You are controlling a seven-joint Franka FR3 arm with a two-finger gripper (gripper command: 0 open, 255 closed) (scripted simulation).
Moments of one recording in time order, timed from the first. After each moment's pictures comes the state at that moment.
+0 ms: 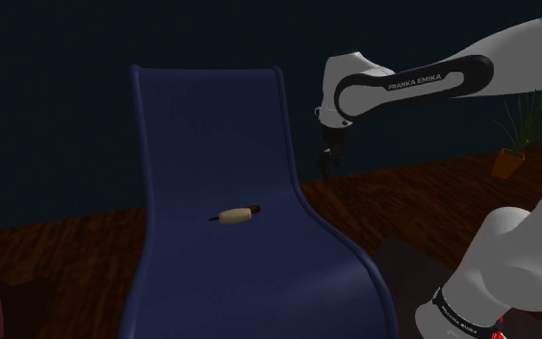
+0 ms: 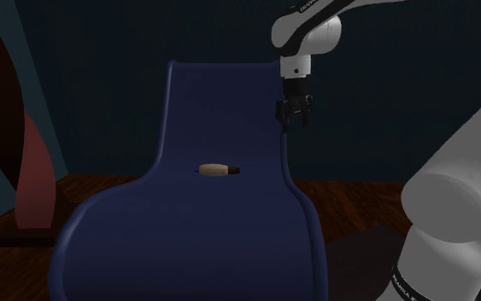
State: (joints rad) arm 0.11 -0.29 -0.06 -2.26 -0.07 1.89 -0.14
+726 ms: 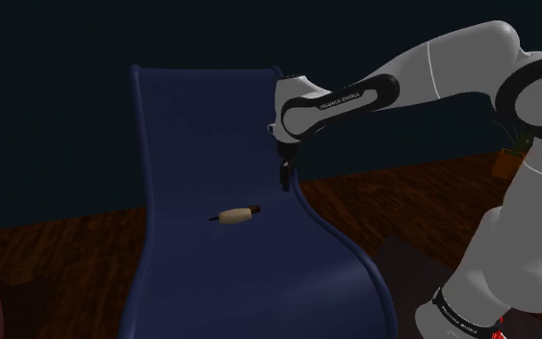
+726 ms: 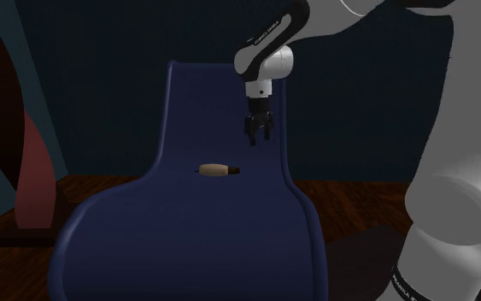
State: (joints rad) arm 0.18 0.11 -0.02 -1.99 -0.01 2.01 -0.36
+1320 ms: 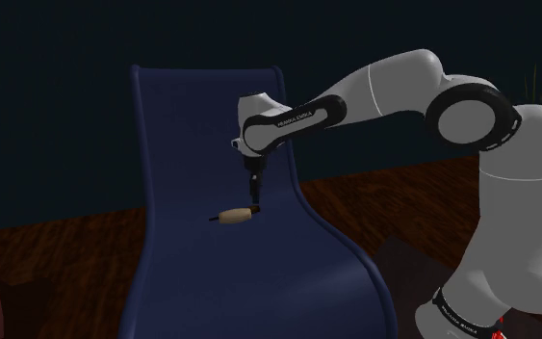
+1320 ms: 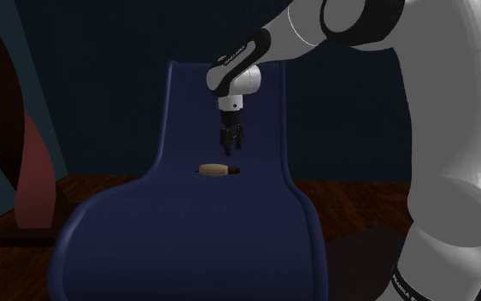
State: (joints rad) arm 0.22 0.41 0.04 -1.70 0.00 2.01 -0.51
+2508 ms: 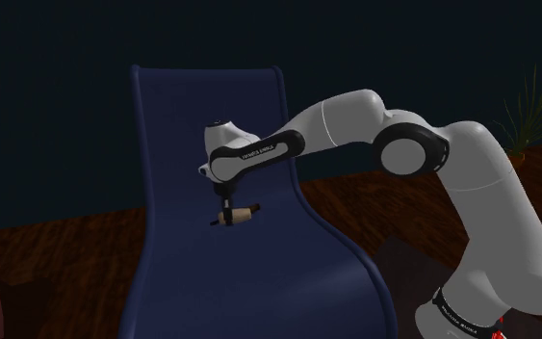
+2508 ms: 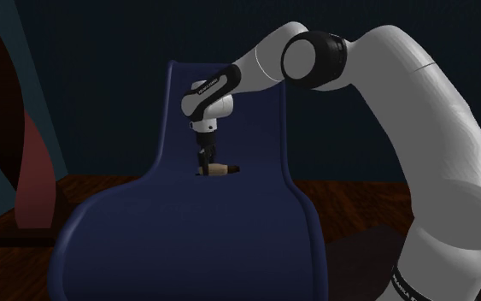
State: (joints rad) arm 0.28 0.74 0.10 -1.38 -0.02 2.01 -0.62
